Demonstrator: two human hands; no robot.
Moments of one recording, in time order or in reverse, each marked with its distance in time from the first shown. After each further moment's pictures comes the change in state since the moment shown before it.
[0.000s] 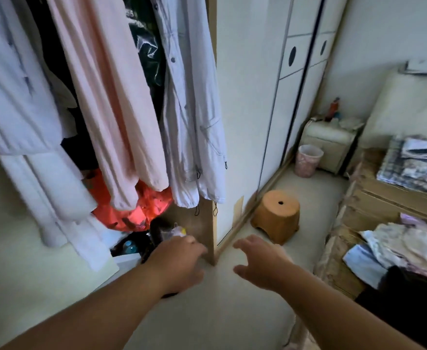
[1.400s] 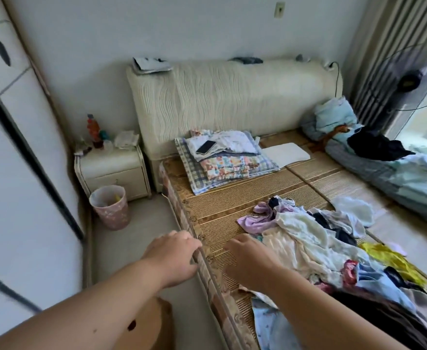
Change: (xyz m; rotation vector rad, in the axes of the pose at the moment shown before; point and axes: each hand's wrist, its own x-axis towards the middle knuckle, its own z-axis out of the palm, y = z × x) left_hand 0.771 0.348 -0.120 0.222 -0.124 1.067; right_hand 0.264 0.532 -0.212 0.210 0.298 1.020
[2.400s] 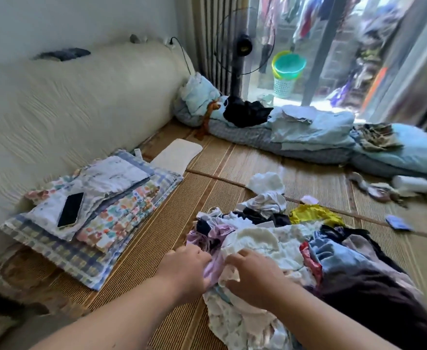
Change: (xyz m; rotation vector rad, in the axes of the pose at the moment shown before) left_hand 0.411 0.054 -0.019 0.159 -0.189 0.686; right_hand 0.190 0.184 -0.046 0.169 0.186 0.645
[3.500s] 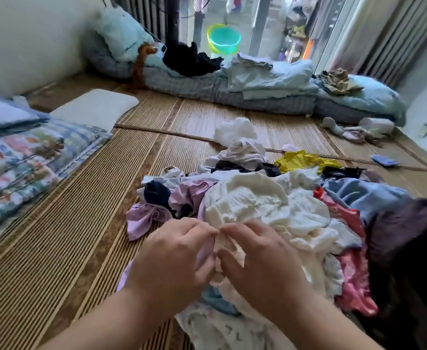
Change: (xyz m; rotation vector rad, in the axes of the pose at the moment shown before) left_hand 0.192 -0.081 0.258 -0.316 0.594 0.479; right_hand 0.130 0.084 0.263 0.045 0.654 0.222
